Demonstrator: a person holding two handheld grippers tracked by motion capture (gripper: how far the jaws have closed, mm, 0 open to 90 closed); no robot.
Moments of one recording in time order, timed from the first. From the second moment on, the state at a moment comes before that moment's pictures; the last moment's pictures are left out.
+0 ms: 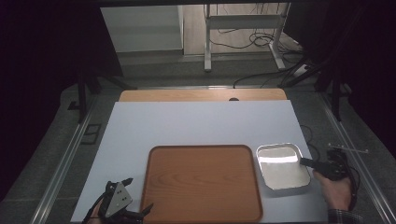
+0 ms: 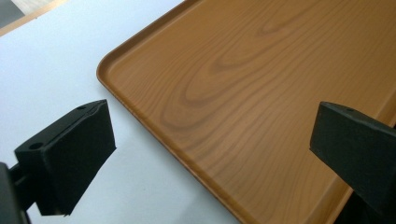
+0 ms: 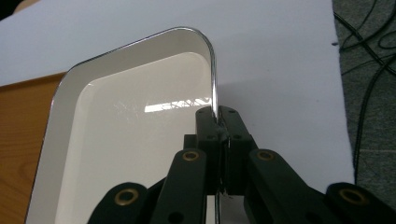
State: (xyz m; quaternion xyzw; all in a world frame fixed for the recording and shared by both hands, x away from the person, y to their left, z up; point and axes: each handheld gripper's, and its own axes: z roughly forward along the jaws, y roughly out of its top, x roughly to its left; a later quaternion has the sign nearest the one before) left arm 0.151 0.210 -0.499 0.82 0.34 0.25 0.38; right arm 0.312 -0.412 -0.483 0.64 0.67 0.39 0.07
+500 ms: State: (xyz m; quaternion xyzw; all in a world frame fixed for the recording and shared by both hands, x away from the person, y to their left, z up) left arm 0.151 0.210 -0.499 0.83 0.34 0.25 0.38; right arm 0.312 -0.386 -0.477 0.61 0.68 0.40 0.05
